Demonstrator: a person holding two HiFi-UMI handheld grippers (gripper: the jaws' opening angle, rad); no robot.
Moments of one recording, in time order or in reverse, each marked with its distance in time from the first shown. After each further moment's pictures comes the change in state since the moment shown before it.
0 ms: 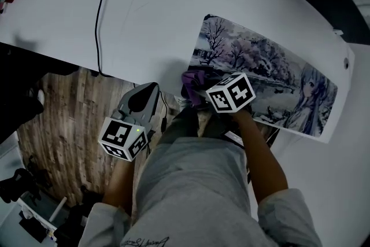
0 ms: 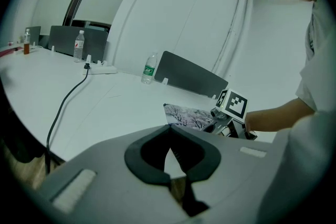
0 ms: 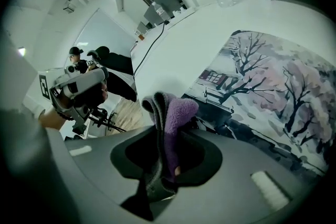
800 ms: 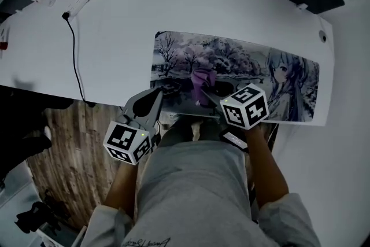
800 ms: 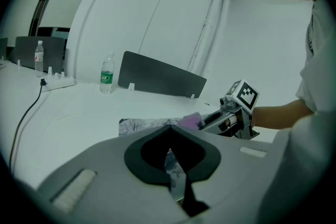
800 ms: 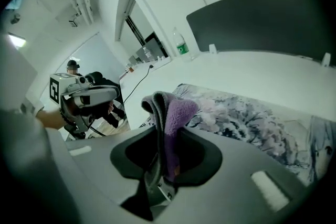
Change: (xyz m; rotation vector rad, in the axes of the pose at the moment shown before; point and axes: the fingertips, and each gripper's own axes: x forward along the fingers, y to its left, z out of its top) left arm 0.069 -0.133 0.042 0.153 0.006 -0.169; right arm -0.174 -0.059 -0.024 0.017 -0.379 -0.189
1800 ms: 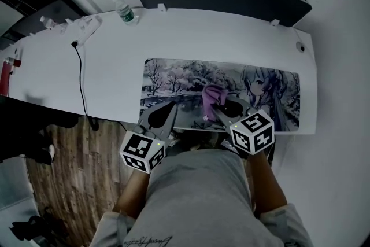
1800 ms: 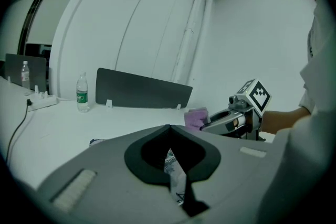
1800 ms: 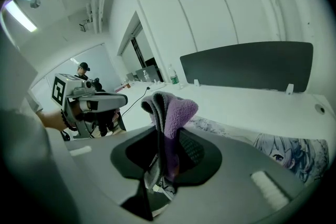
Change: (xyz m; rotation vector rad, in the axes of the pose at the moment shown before) left arm 0.026 -0.123 0.057 0.087 -0.077 -0.039; right arm -0.147 -0.015 0.006 -0.080 -0.245 -0.114
